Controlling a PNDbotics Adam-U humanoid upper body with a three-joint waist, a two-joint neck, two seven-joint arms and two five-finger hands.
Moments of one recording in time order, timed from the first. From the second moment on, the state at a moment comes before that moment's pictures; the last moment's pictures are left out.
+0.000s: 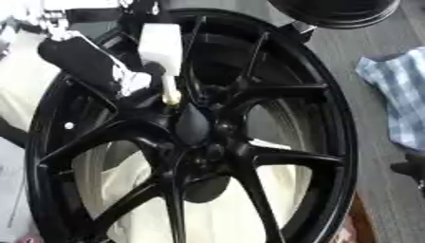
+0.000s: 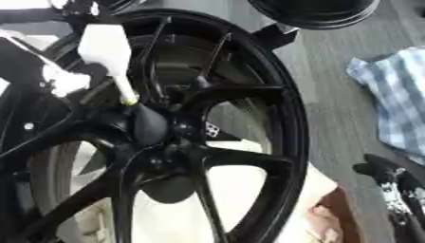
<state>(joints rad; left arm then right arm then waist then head) -1.08 0.89 -0.40 -1.93 -0.29 0.44 -0.77 0.03 -0.08 -0.14 -1.98 0.05 -0.11 0.12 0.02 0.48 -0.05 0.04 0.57</state>
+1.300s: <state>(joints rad) -0.59 1.12 0.02 -1.97 0.07 0.53 -0.35 0.06 -0.09 -0.16 -1.98 0.01 -0.15 0.11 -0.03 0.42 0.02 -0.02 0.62</state>
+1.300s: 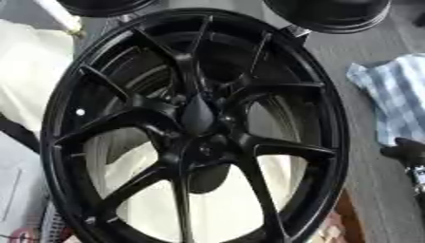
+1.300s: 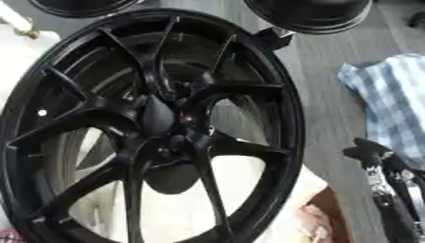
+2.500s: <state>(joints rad) -0.17 0.91 0.10 -1.88 -0.29 0.51 -0.15 0.06 -0.07 -0.17 -1.98 -0.01 -0.16 0.10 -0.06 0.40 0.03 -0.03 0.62</state>
